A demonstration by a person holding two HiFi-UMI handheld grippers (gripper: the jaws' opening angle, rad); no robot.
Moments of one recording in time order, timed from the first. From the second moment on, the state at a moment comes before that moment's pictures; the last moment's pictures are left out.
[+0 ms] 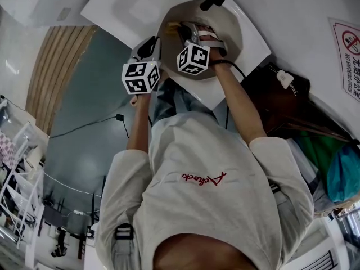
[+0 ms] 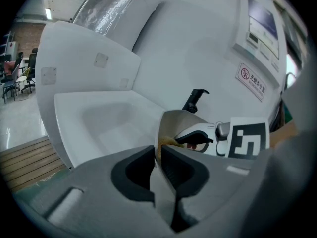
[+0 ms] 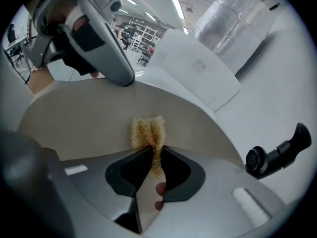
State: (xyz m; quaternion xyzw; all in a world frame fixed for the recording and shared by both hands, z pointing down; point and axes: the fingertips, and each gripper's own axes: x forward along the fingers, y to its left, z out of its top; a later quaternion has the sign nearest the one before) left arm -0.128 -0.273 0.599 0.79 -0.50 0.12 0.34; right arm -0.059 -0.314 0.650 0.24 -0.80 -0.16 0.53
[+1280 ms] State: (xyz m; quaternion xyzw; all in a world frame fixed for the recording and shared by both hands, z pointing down) left arm -0.122 -0.267 0.592 0.79 -0.50 0.12 0.32; right arm -0.053 -0.245 0.579 0.20 -0.81 -0.19 0.52
